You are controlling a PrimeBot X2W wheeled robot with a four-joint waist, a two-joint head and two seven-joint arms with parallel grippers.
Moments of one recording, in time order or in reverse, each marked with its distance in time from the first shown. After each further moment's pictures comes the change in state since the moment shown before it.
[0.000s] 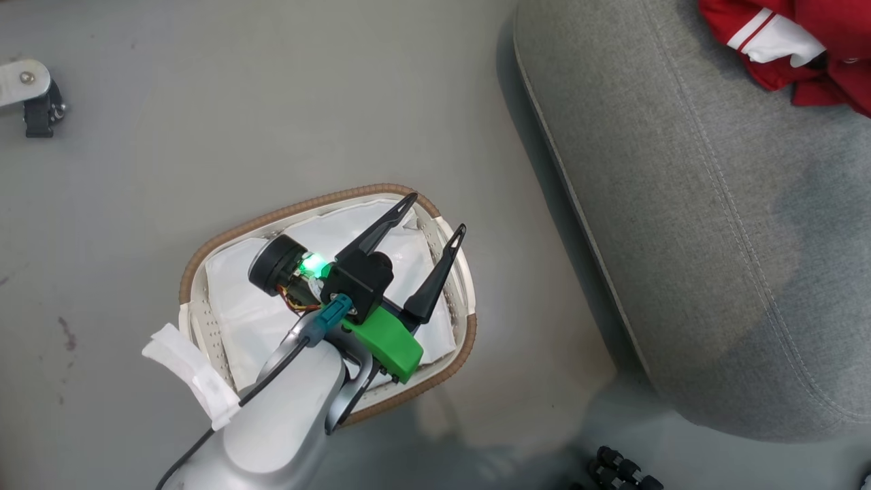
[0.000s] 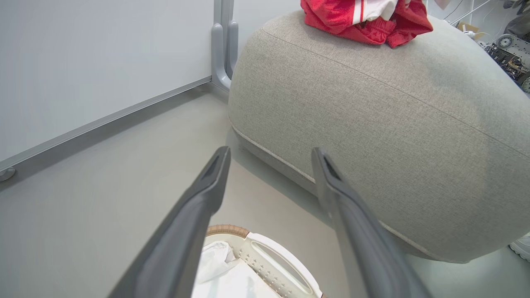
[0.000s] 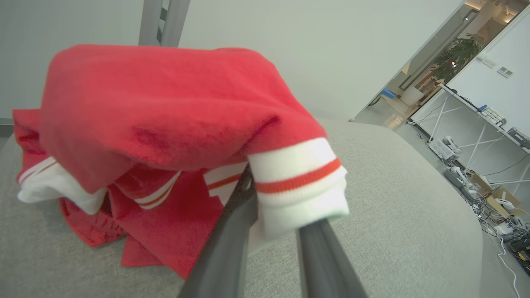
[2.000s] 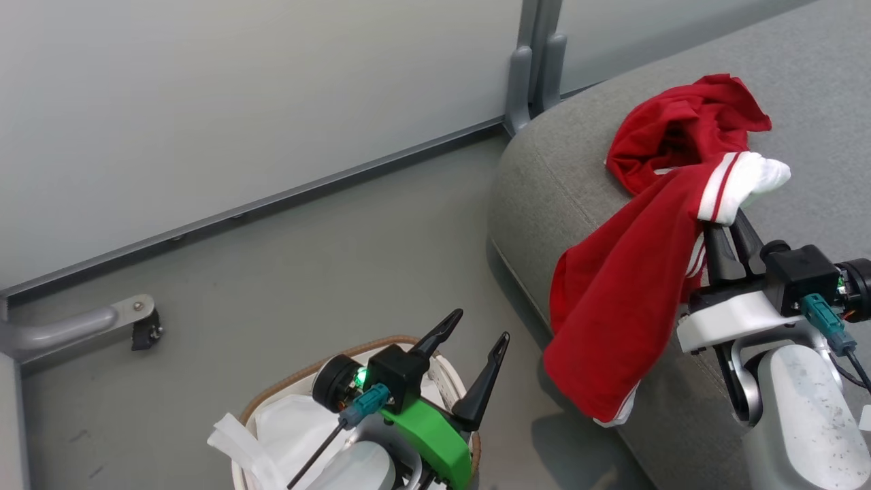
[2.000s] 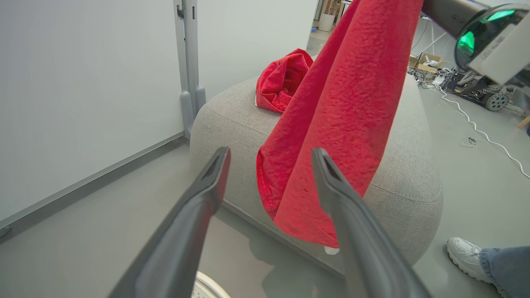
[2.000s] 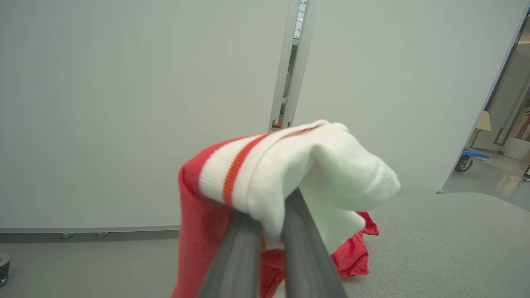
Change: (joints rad) left arm 0.240 -0.108 -0.030 0.020 -0.141 0.000 0.000; right arm 0.441 0.227 0.395 -0.418 0.148 0.000 -0.001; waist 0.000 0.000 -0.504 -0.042
